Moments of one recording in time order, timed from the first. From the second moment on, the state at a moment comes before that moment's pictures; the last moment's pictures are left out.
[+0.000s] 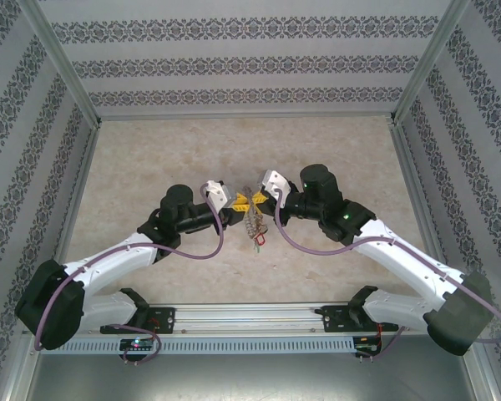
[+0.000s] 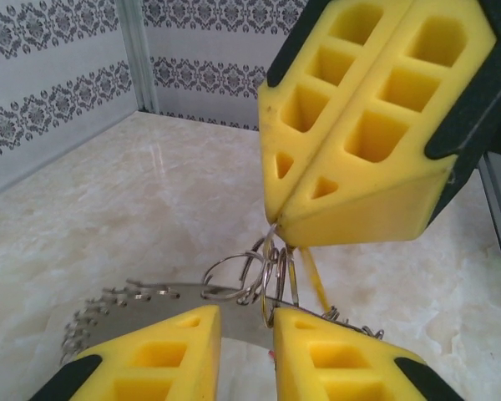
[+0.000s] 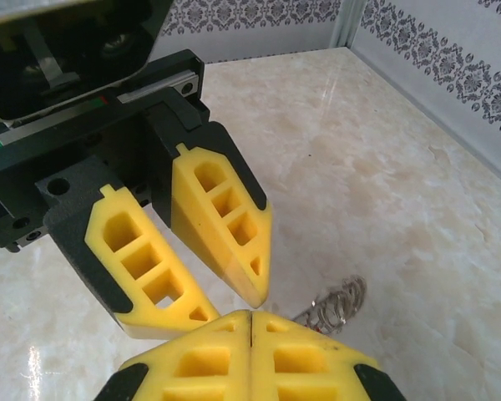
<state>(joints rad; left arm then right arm) -0.61 1.20 0.61 0.39 0.49 0.13 0.67 1.13 0.90 -0.22 -0.42 -0.29</state>
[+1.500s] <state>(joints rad) -0.63 1.22 0.73 0.13 0.50 0.29 0.68 1.16 0.92 -0.28 -0.50 -0.33</state>
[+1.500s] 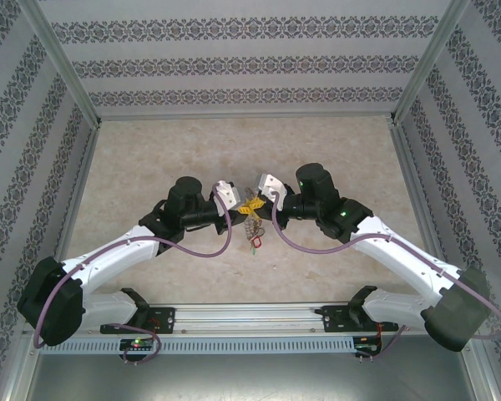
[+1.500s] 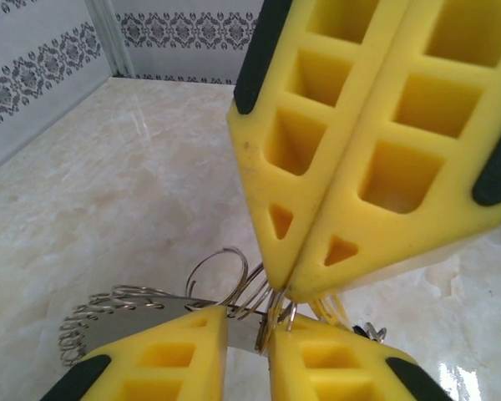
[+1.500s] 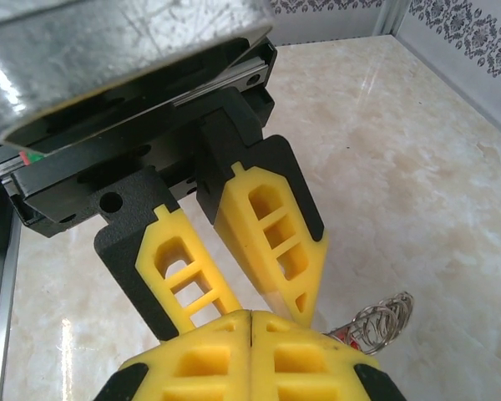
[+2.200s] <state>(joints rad) -0.63 1.22 0.73 0.12 0.49 0.30 0.68 1.19 0.96 -0.34 -0.49 -0.33</state>
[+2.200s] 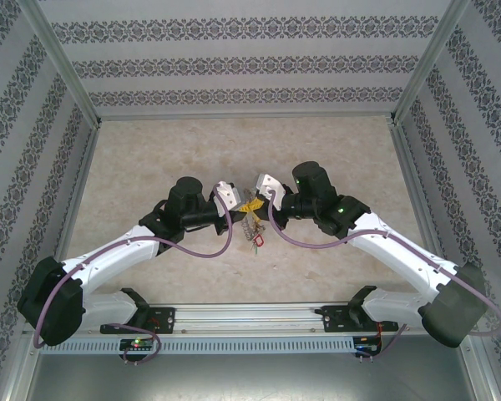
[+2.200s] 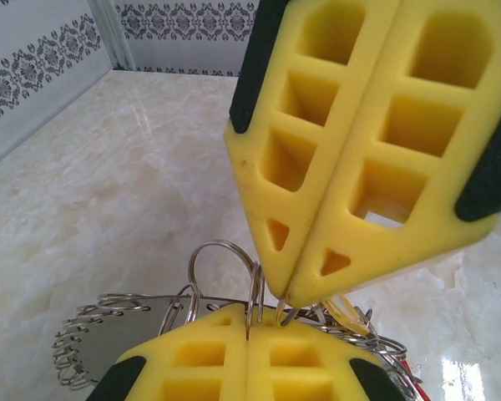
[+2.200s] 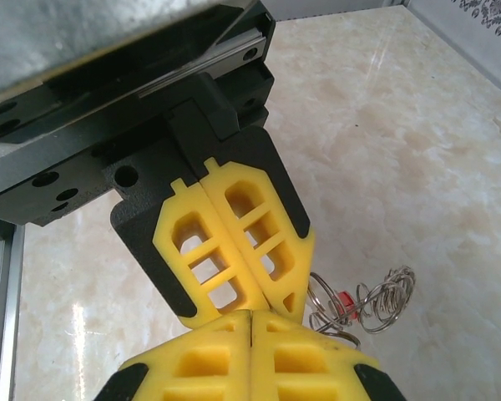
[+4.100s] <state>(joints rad) -0.63 1.19 0.73 0.11 0.46 0.30 0.59 1.19 0.98 -0.36 -0.50 -0.24</state>
